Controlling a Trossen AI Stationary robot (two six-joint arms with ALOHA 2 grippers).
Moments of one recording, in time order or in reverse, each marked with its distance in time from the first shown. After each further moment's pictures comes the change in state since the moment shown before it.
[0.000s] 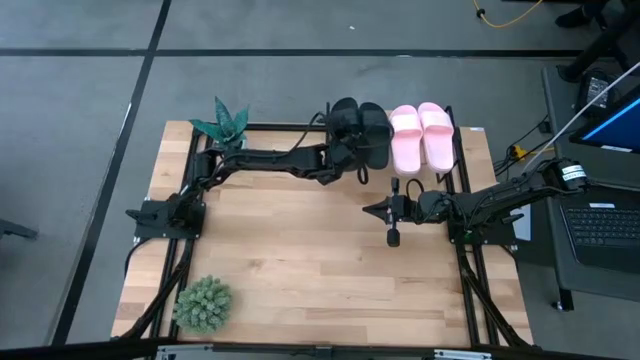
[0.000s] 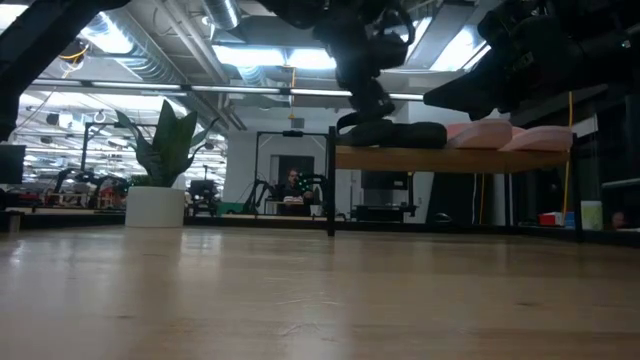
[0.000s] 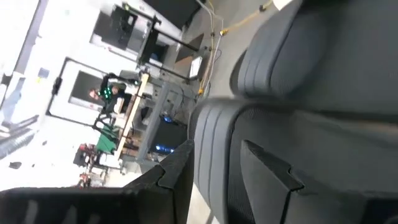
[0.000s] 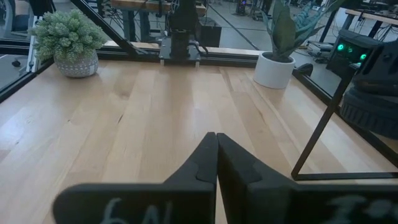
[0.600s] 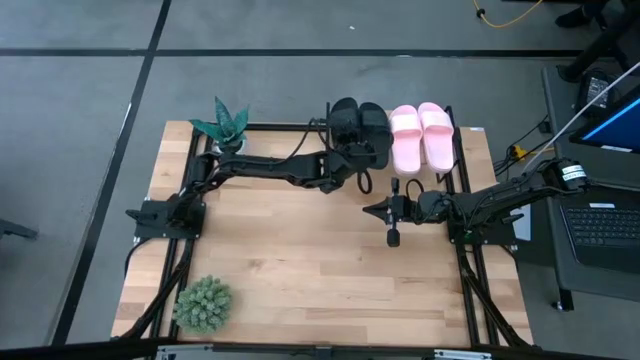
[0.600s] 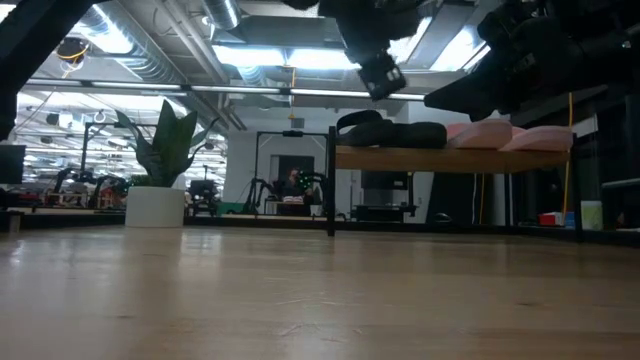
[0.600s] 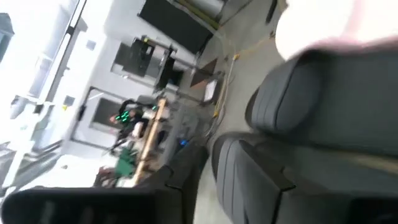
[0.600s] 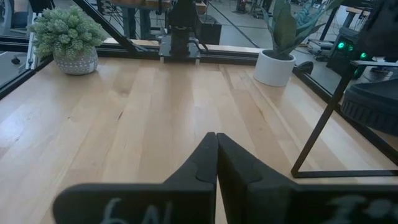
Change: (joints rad) left arm -0.068 -0.022 0.000 0.170 -0.048 0.210; right arm 0.000 0.000 0.000 -0.009 0.000 0.000
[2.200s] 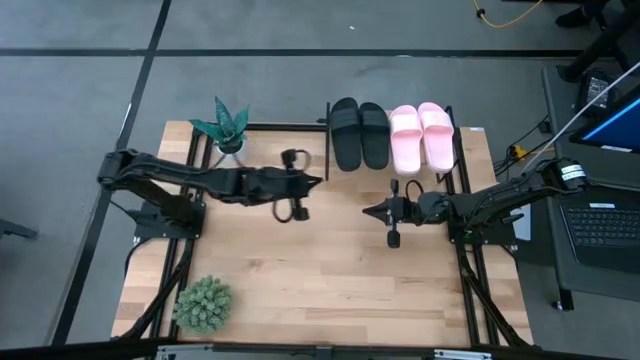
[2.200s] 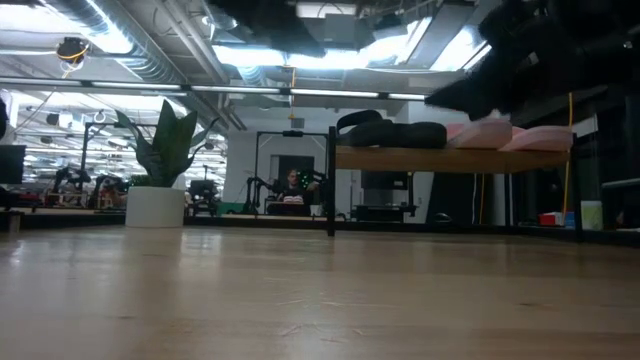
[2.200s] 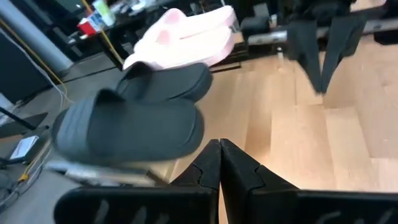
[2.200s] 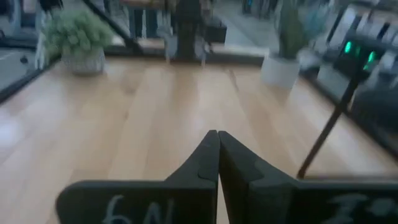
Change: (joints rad) left arm -0.137 -0.684 -0.800 0.062 0.648 -0.534; right arm 0.008 0.010 -0.002 -0.008 -0.008 0.002
